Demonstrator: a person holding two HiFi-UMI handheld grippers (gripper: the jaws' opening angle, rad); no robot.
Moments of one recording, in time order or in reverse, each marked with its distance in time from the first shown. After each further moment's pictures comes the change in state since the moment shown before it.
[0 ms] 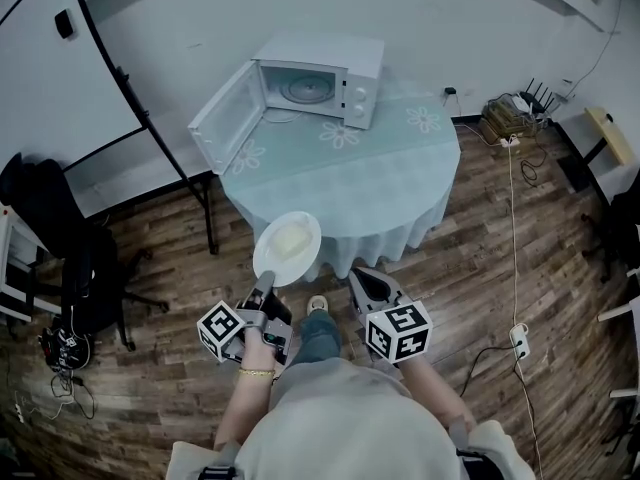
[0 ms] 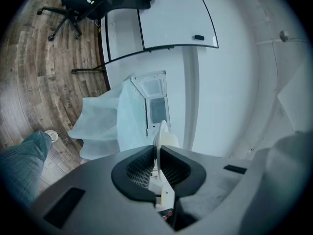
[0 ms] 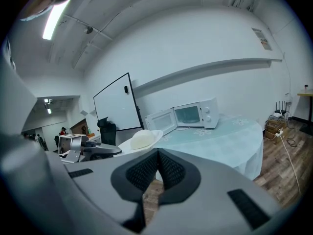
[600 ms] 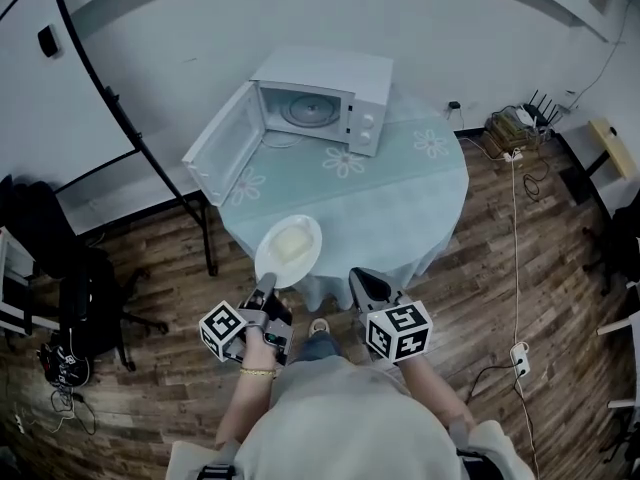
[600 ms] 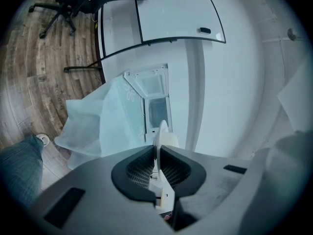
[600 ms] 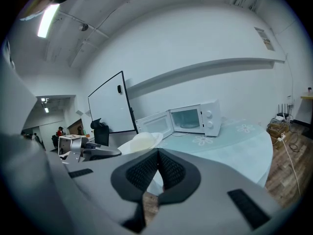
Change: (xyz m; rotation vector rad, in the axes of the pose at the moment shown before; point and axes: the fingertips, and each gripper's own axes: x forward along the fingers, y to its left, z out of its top) left arm 0.100 -0.009 0.057 0.002 0.013 0.040; right arm 0.093 -0.048 0.055 -0.007 -0.001 -0.016
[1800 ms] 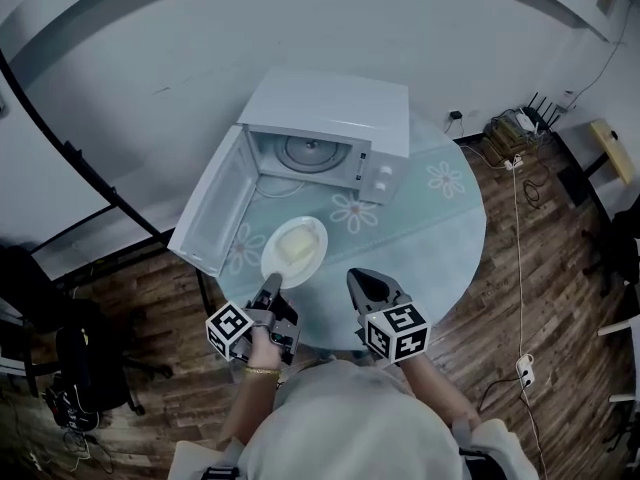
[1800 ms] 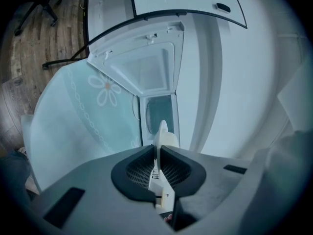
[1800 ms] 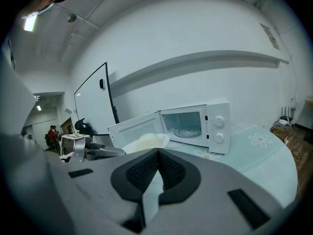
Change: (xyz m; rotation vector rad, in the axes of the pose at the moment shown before) left arm 0.208 -0.015 0.116 -0.002 0.088 0.016; right arm 0.197 -0.078 0.083 -0.006 0.030 -0.050
